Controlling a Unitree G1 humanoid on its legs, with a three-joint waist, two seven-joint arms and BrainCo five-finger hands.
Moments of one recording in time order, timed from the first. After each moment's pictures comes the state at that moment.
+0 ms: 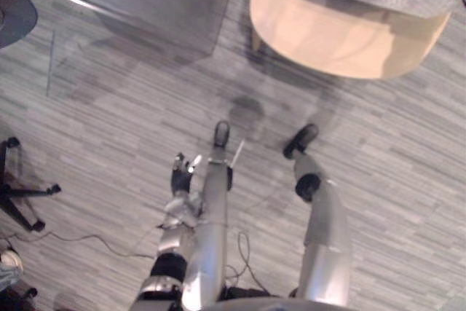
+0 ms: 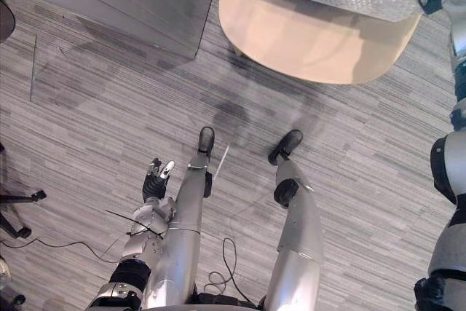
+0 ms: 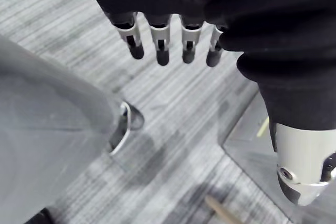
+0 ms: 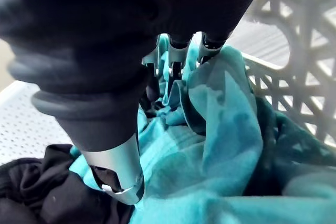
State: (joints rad) left arm -0.18 -0.02 0.05 0.58 -0.42 -0.20 0.16; right arm -1.50 -0.95 0.62 1.04 0.09 -0.02 -0.04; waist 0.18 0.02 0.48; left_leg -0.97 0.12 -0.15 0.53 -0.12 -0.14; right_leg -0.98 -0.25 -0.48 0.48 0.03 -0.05
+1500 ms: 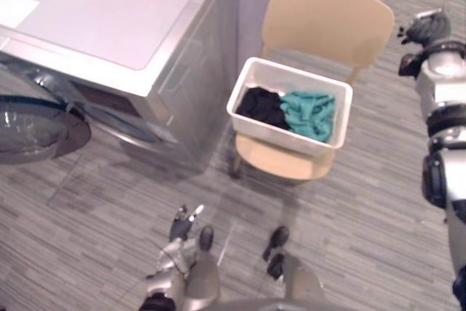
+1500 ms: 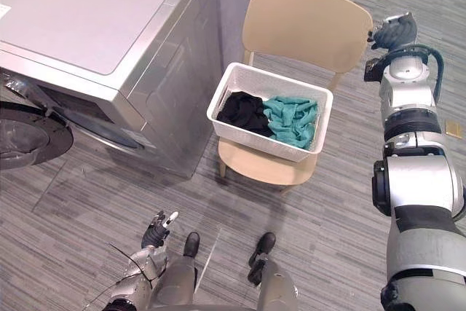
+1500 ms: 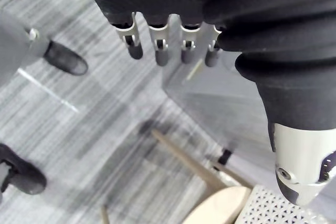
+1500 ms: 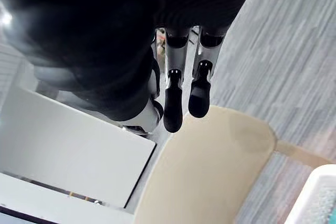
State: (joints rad) left arm 0.02 0.08 -0.06 0.75 -0.40 -0.16 0.09; right arm -1.24 -0.69 0.07 1.20 0.16 -0.02 -0.08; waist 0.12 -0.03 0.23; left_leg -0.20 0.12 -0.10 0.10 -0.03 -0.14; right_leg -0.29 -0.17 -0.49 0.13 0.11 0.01
